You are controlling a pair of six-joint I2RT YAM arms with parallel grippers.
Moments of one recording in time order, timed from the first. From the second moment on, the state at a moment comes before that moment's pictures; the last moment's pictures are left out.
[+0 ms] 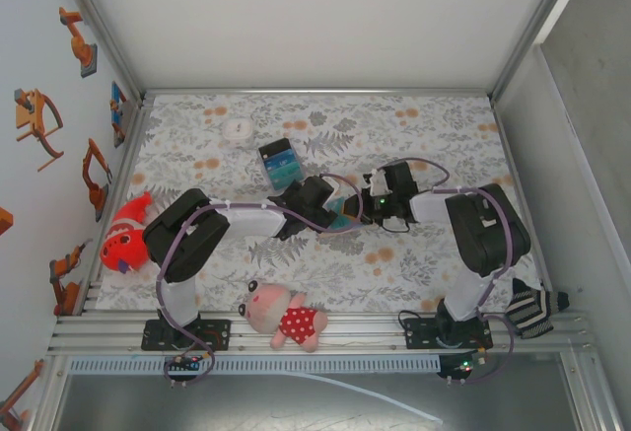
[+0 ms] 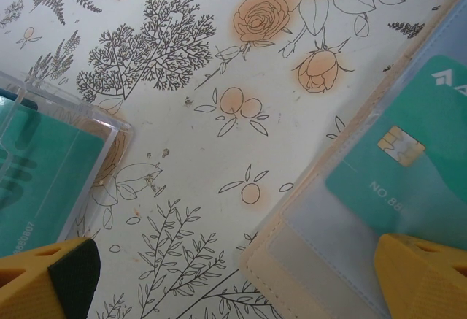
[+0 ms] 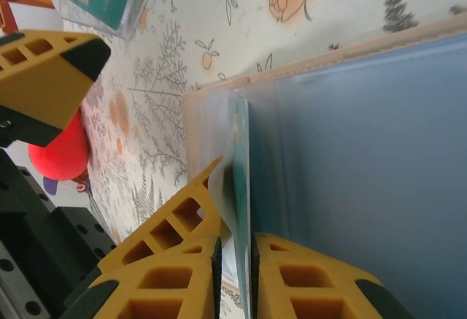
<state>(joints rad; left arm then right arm) -0.93 1.88 1.02 -0.03 -0.39 0.04 0.37 1.77 0.75 0.09 -0.80 0.70</state>
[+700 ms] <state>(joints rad) -0.93 1.88 1.02 -0.03 -0.40 0.04 0.36 1.66 0.77 -0.06 -0.67 0.61</state>
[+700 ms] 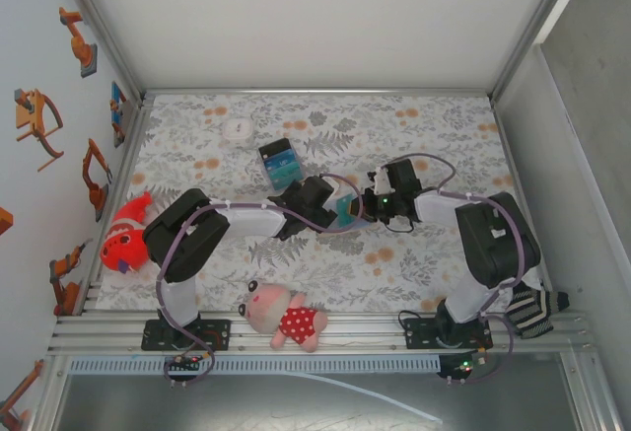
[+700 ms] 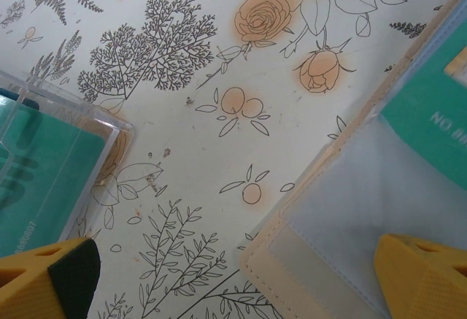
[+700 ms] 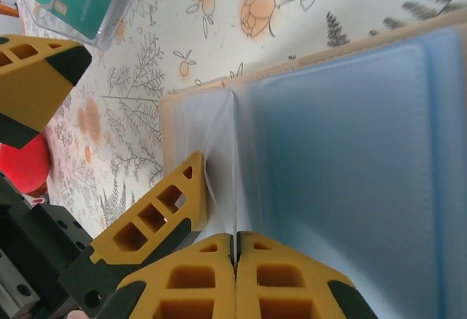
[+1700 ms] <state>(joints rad) -0.90 1.47 0.94 -0.13 -0.46 -0.05 0.35 1.36 0.82 -0.31 -0.59 0.37</state>
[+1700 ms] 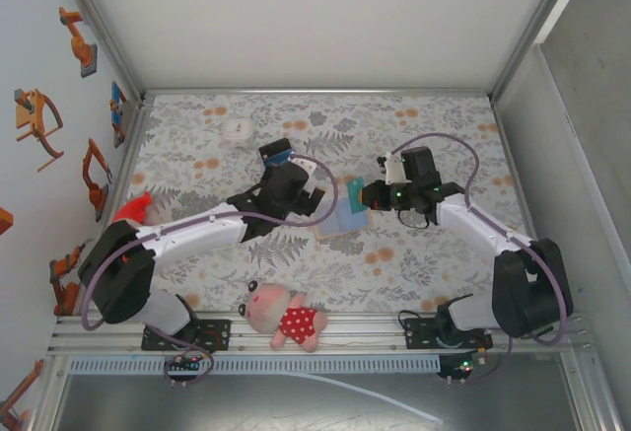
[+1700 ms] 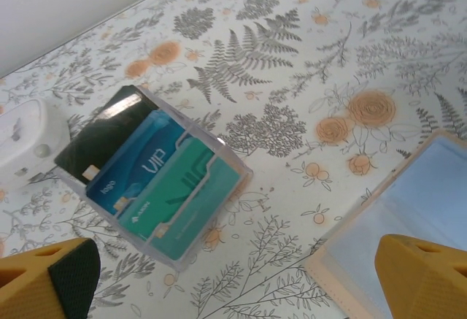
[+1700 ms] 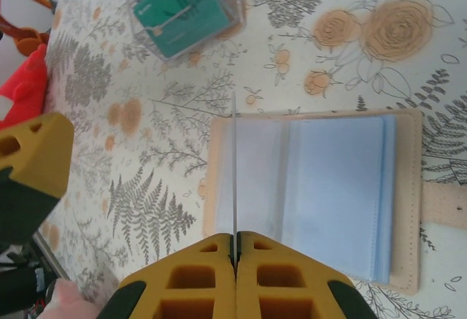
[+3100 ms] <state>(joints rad) -0.68 1.43 1.12 -0.49 0.76 0.26 0.55 1.34 1.05 -0.59 -0.82 -0.13</state>
